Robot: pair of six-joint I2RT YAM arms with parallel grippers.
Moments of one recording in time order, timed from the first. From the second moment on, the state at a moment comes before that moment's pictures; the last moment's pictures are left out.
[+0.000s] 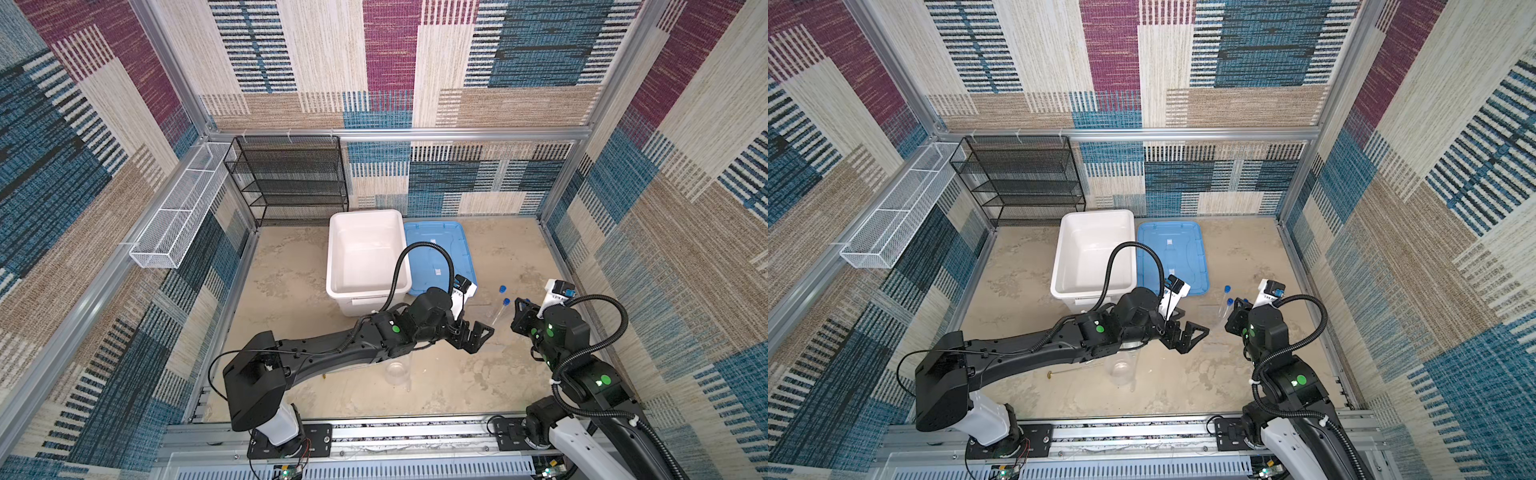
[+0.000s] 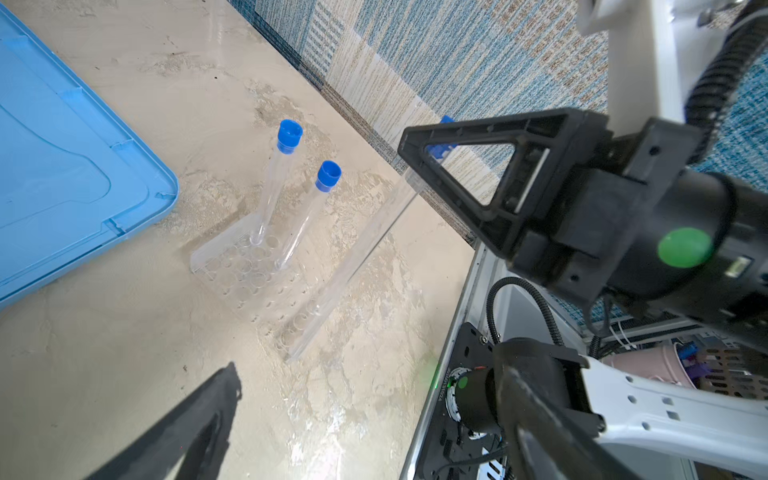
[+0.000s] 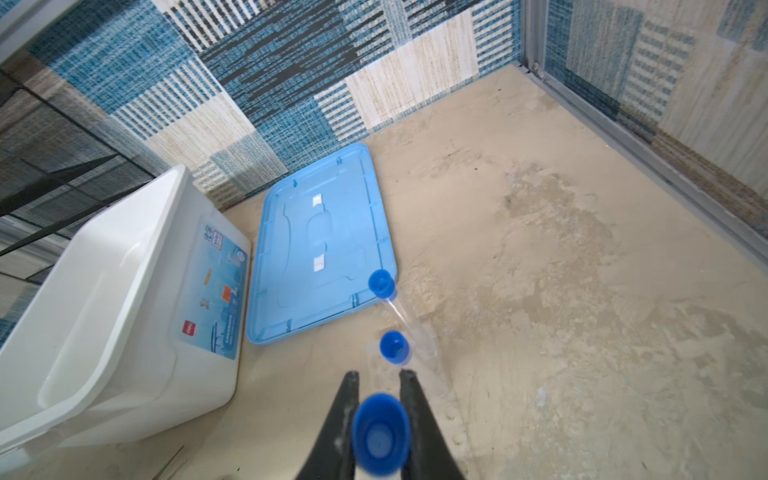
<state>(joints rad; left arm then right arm) -1.11 1.62 1.18 -0.01 0.12 -0.48 0.36 0.52 0.62 -0.55 0.33 0.57</state>
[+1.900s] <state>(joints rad) -1.08 1.97 1.45 -0.23 0.09 -0.52 0.36 0.58 0.44 -0.35 0.52 0.50</state>
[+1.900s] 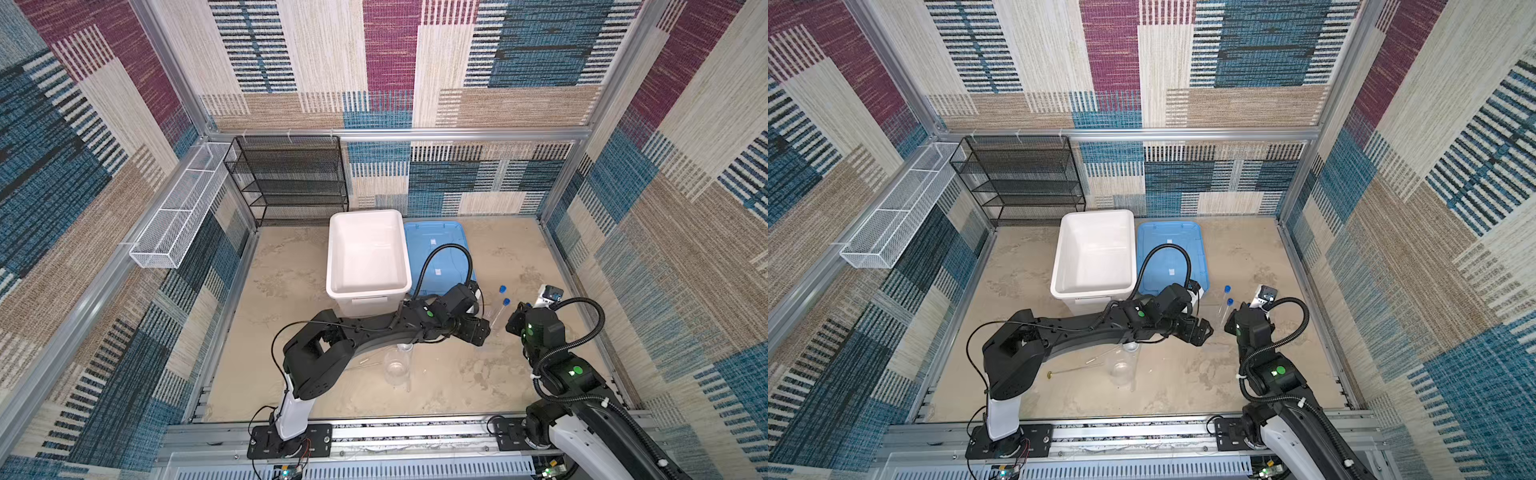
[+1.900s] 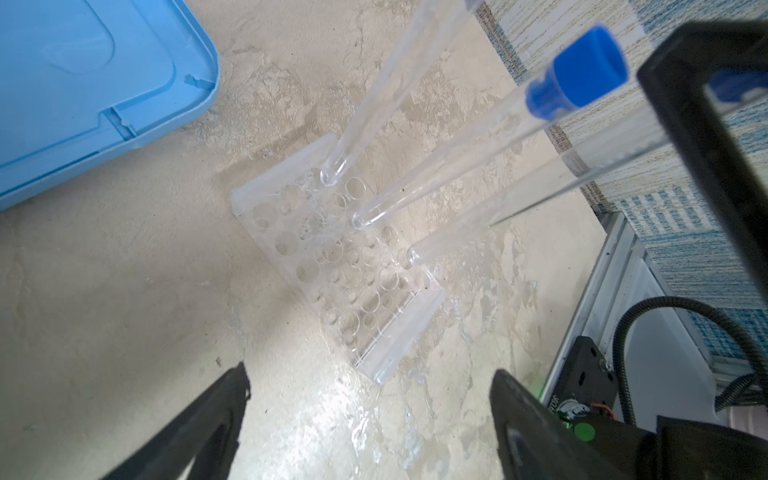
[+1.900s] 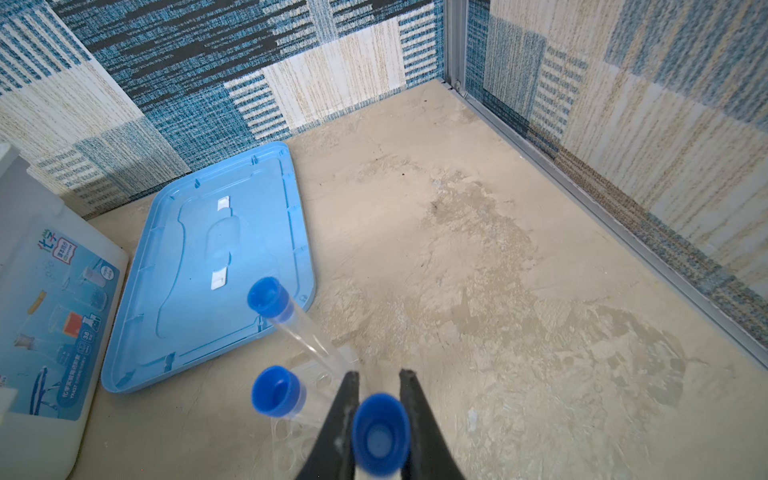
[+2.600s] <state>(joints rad) -1.07 1.97 1.44 -0.22 0.11 -0.53 0.37 0.67 0.44 -0.32 0.52 0.50</state>
